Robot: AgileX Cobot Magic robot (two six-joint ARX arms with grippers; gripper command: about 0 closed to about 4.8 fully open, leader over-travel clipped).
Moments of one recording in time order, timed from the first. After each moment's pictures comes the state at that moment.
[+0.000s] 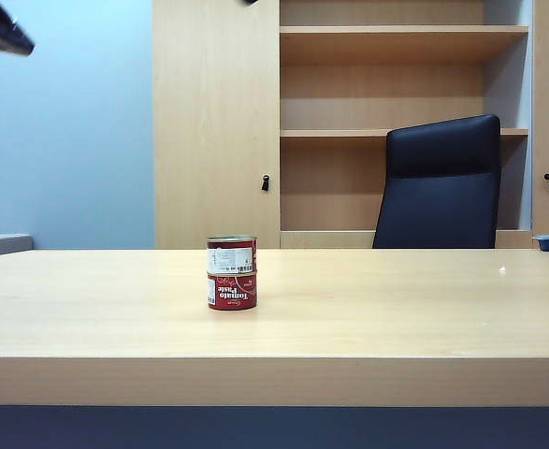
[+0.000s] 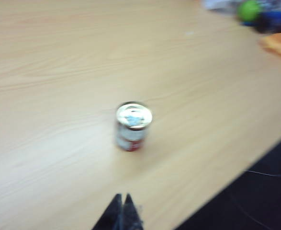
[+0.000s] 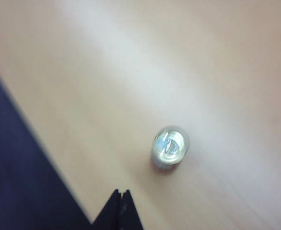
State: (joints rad) left arm -0.07 0.75 0.71 -0.38 0.58 0.08; right arm 0.77 1.43 1.51 -0.70 0.03 -0.09
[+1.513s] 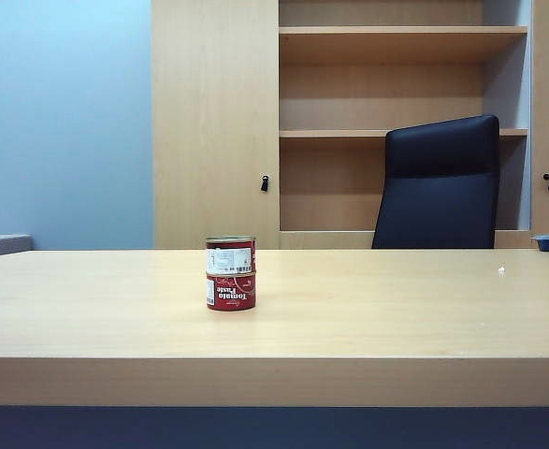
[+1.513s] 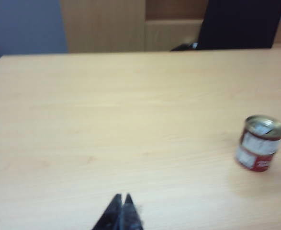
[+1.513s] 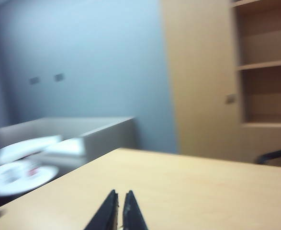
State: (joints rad) left arm -0.05 0.00 0.12 -0.17 0.11 0.01; right arm 0.78 0.00 0.62 -0.29 0.24 0.02
